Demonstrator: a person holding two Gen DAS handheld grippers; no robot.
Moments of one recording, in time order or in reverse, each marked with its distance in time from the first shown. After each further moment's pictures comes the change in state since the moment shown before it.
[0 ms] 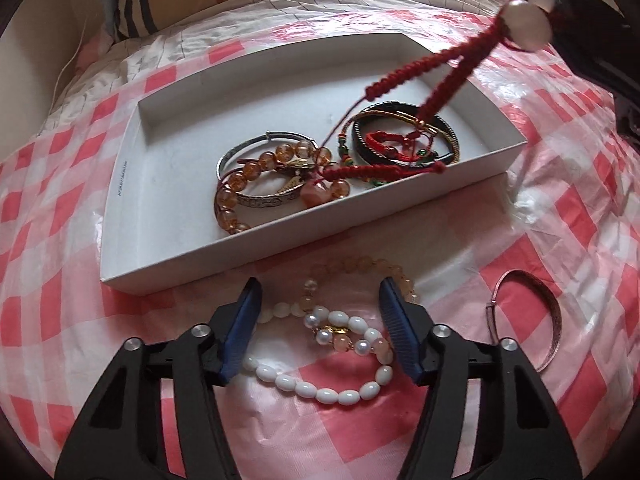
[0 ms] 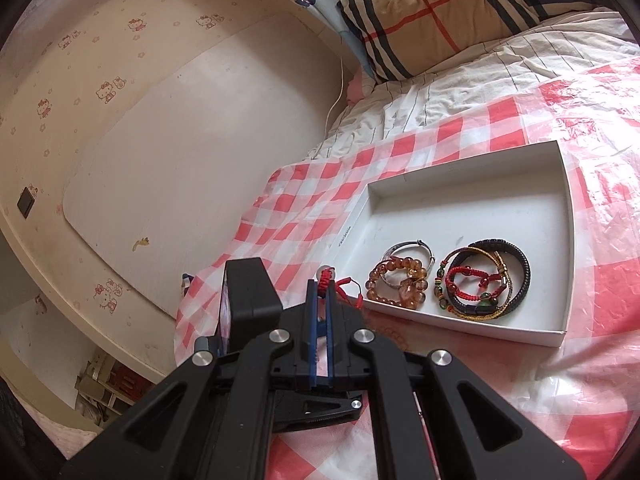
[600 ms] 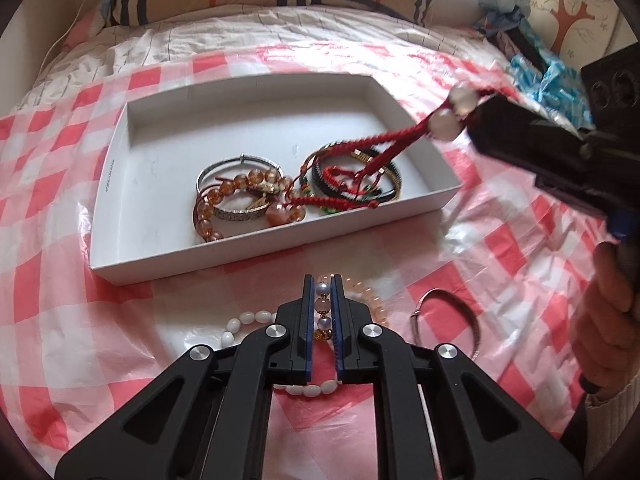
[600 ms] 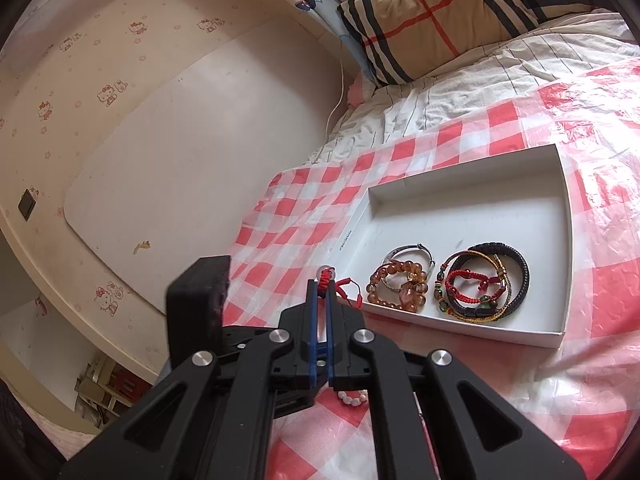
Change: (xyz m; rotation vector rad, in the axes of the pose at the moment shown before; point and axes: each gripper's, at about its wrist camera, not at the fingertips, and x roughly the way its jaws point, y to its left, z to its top) left arm -0.038 0.008 -0.001 -0.104 -0.081 -0.199; right arm -0.002 -0.002 0.001 0.002 -0.017 0.001
